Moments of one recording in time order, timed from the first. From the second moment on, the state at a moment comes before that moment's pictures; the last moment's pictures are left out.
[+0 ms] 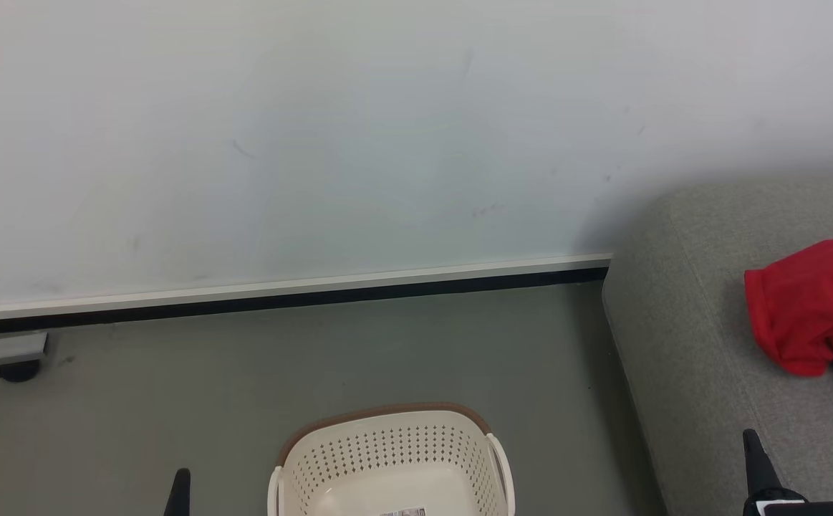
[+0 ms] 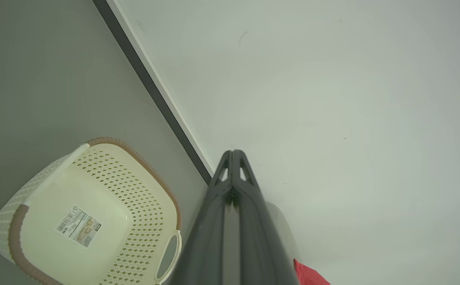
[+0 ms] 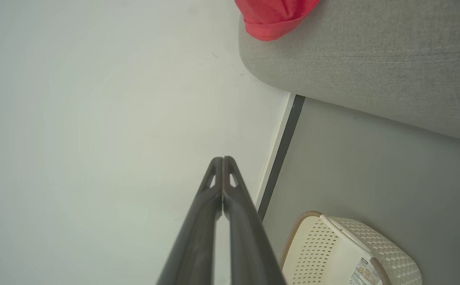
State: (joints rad) left arm -0.06 0.06 -0.01 0.24 -1.27 -0.09 -0.01; right arm -0.03 -0.06 -0.10 0.22 1.24 0.13 0.04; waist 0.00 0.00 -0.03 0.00
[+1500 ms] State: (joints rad) left arm -0.09 0.05 0.00 0.22 -1.60 -0.13 0.07; right arm 0.01 -0.05 -0.20 0.13 1.61 0.13 0.14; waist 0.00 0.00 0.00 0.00
